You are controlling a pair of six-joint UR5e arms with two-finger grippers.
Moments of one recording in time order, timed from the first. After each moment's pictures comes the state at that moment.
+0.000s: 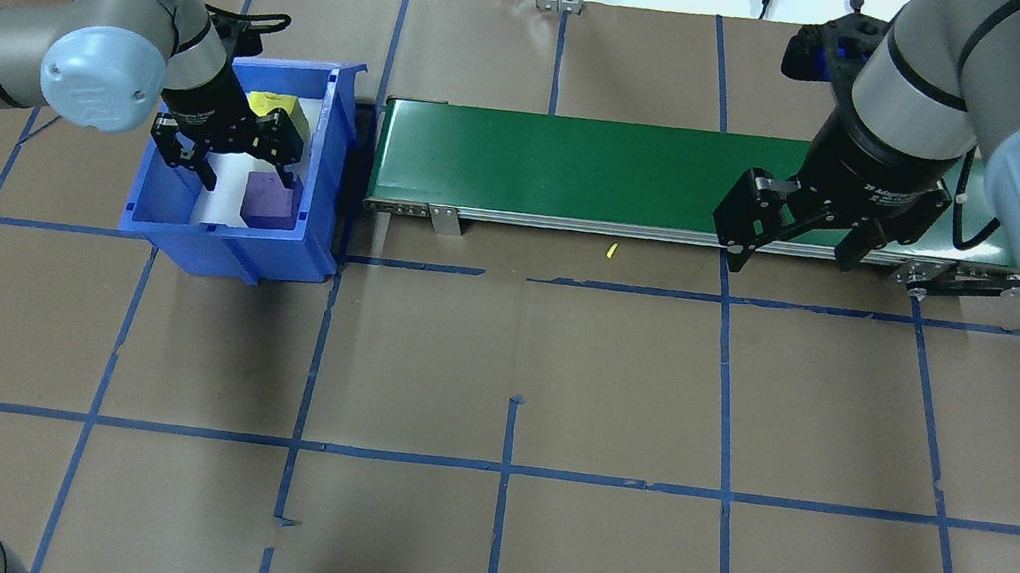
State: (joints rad) left arm -1.39 -1.98 -1.66 -1.21 1.53 0.06; right arm 1.60 -1.63 1.68 -1.57 -1.51 -0.14
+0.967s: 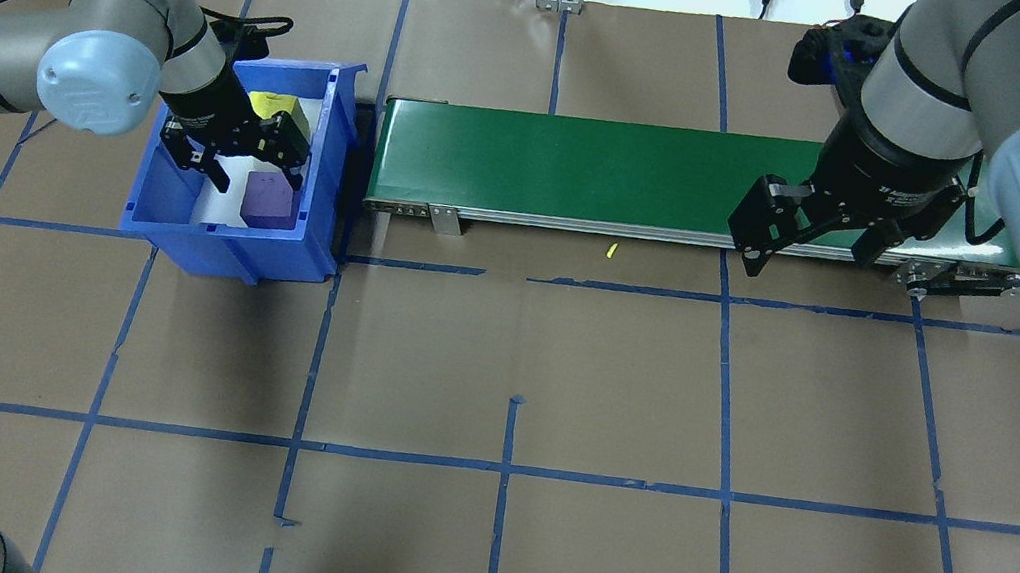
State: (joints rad) left arm -1.38 -1.99 -1.67 -1.21 1.45 0.14; right arm 1.59 -1.62 1.68 -1.57 -1.55 -0.18
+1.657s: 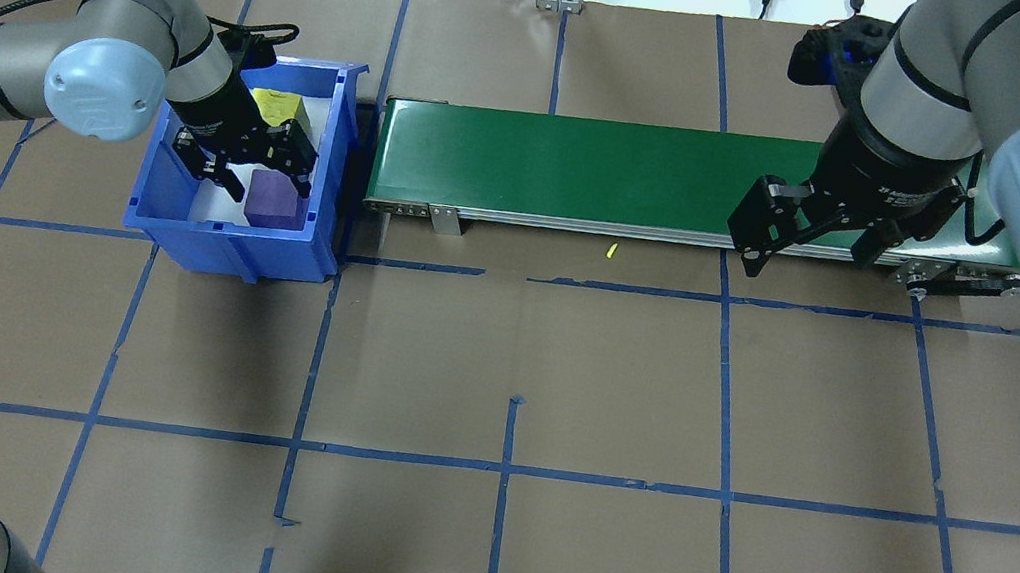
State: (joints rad) left arm -1.38 -2.00 -1.68 -1.21 1.42 0.16; right arm 1.59 -1.62 1.68 -1.57 -1.55 -0.18
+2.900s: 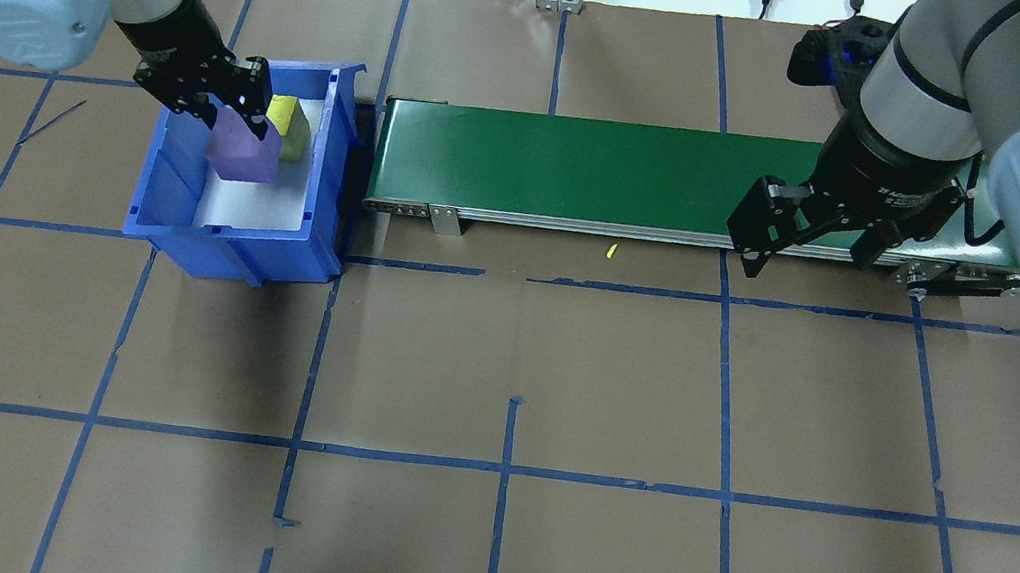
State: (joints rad) left arm -1.37 -1.89 -1.53 -1.33 1.45 0.19; right arm 1.59 -1.62 1.68 -1.57 -1.55 -0.18
